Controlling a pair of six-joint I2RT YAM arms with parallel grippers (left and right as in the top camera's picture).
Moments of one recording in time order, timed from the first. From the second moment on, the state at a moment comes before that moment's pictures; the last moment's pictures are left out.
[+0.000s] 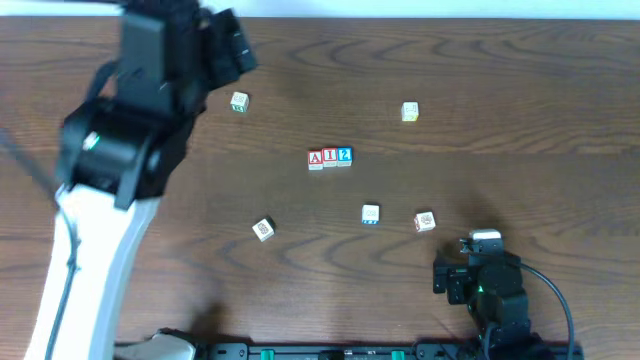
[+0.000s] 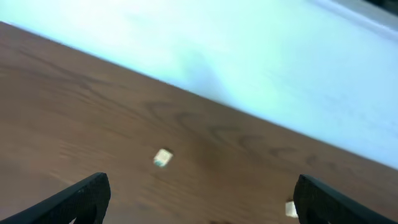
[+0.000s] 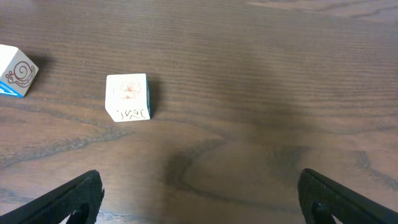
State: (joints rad) left arm -0.32 1.43 1.88 -1.01 -0.28 -0.53; right arm 0.24 0.15 0.17 -0.72 0.22 0.06
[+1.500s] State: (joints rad) left arm 0.00 0.27 0.55 -0.84 -0.22 -0.24; right arm 0.24 0.15 0.17 -0.72 0.22 0.06
